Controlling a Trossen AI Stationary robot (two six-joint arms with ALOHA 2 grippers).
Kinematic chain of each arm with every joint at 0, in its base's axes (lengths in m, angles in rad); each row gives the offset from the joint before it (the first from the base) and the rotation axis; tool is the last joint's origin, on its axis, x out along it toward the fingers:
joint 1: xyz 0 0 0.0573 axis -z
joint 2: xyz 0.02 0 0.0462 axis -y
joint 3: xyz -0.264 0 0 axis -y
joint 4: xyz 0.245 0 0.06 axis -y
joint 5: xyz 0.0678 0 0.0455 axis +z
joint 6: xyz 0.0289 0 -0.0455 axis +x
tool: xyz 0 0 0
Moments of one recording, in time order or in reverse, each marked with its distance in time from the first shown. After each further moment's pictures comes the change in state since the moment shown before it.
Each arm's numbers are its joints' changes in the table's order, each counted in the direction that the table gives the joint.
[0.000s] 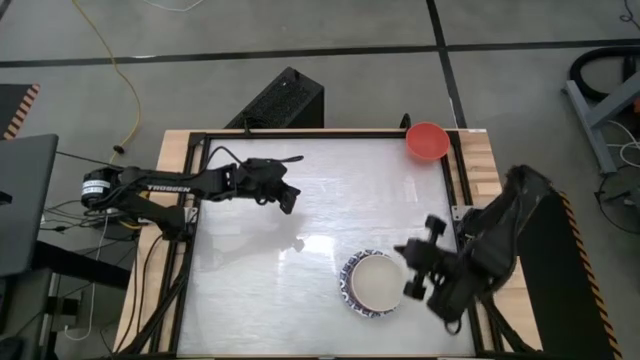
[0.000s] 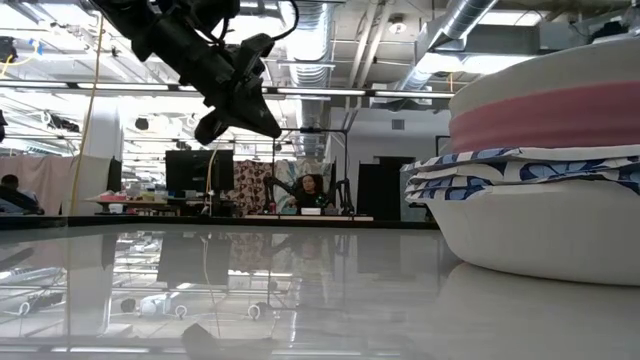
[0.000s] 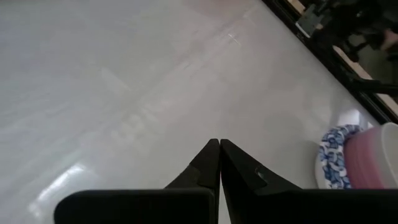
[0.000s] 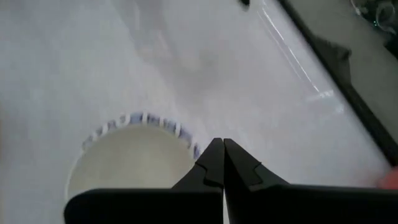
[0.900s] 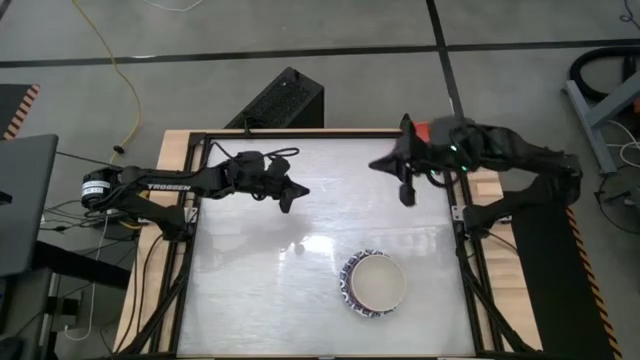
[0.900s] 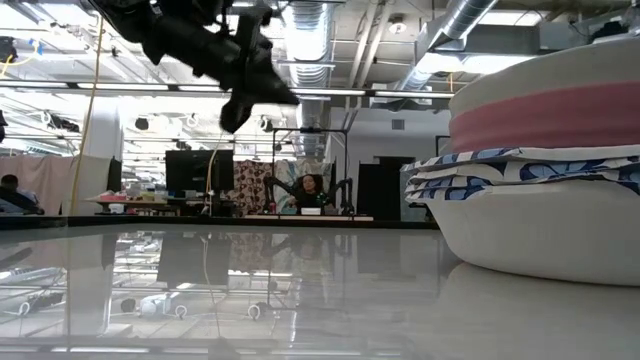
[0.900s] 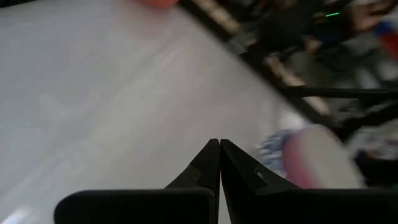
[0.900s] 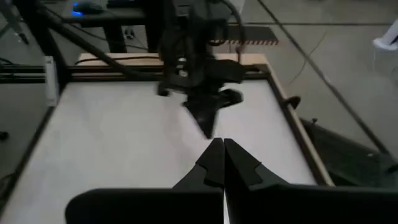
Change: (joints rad) left arm -0.039 0.000 0.000 0.186 -0.199 0.045; right arm 0.874 0.338 -0.006 0.636 0.724 -1.089
